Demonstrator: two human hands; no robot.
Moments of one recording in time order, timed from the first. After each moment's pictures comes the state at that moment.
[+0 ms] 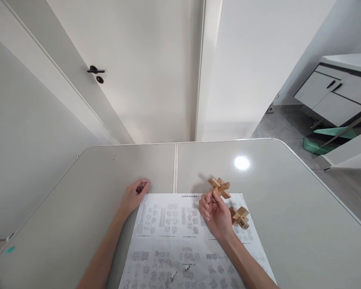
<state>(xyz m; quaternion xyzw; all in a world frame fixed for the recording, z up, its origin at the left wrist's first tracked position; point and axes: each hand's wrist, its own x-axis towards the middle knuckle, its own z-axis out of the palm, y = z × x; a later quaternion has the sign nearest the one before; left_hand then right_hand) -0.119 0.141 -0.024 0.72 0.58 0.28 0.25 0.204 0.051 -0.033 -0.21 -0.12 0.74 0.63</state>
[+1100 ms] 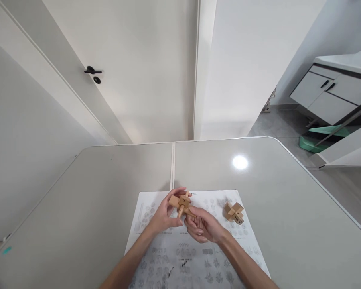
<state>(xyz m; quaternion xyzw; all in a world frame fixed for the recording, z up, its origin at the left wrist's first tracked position) 0.005 0.074 -0.017 0.56 0.31 0.37 0.67 0.202 0.039 -0.047 -0.13 -0.29 0.88 0.34</state>
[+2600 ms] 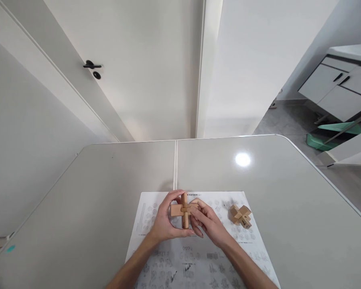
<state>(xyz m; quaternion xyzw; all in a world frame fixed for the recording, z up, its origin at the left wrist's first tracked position) 0.006 0.063 -0.016 0.70 0.37 0.43 0.44 0.193 0.036 -0.039 -0.30 -0.33 0.77 0.45</state>
